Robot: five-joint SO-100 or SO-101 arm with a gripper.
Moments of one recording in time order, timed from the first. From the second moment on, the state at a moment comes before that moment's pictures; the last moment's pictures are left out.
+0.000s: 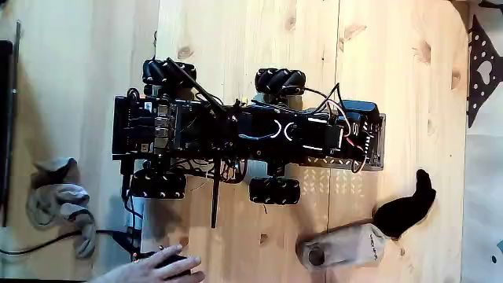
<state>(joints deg) 10.1 185.7 169.9 72.5 -0.5</state>
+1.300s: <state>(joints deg) -5.9 147.3 128.1 34.2 8.4</state>
